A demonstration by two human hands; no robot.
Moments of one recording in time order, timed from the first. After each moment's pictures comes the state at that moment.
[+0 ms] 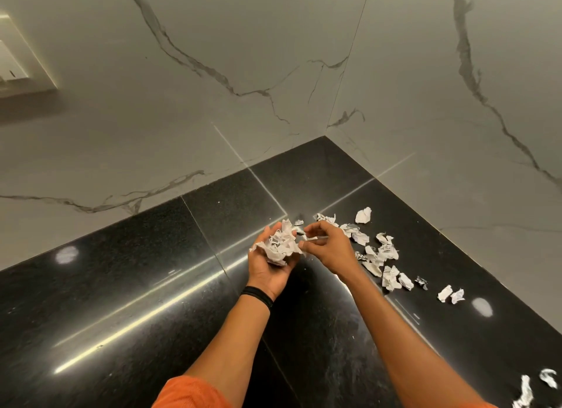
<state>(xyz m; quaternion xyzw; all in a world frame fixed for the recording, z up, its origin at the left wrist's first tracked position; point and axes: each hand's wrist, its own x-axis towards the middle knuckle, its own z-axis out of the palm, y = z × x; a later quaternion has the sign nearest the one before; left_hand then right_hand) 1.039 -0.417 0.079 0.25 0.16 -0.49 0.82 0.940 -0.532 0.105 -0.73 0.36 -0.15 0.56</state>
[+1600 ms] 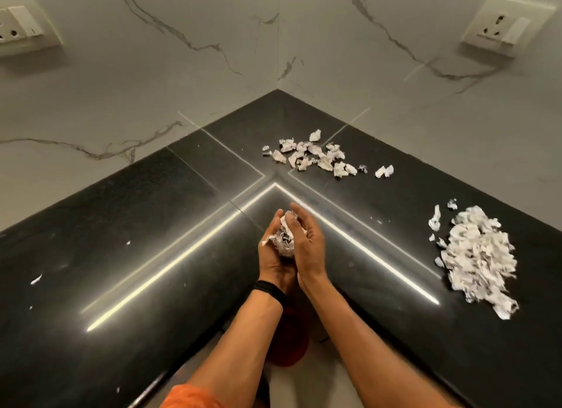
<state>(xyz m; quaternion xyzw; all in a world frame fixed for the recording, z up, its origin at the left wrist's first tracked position) 0.818 -0.239 0.096 0.27 0.08 -0.52 0.81 0.764 -0.263 0.114 -0.47 0.39 -0.42 0.67</state>
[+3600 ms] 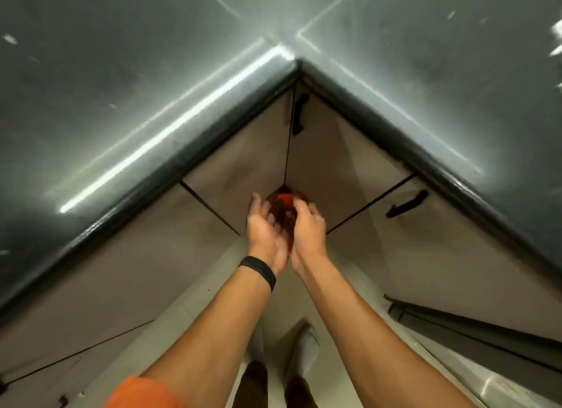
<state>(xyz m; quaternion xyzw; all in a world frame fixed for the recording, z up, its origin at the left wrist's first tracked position) 0.733 -0.103 -0.170 0.50 0.18 -0.53 0.66 0.685 -0.133 -0.157 -0.25 0.60 -0.28 0.71</state>
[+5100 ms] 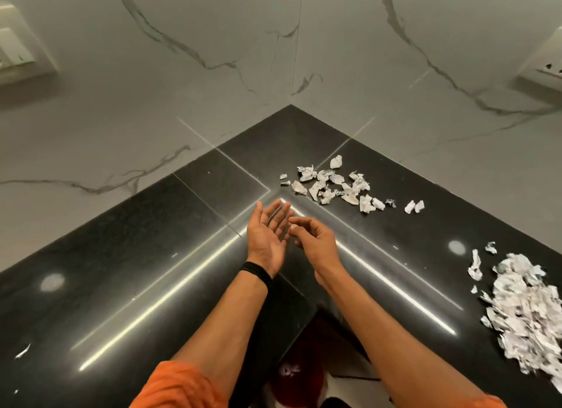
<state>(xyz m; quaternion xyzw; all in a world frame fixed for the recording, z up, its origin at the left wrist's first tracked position) 0.979 -0.315 0.100 0.49 -0.06 -0.49 0.72 0.867 -0.359 0.106 -0.54 0.44 -0.30 0.65</state>
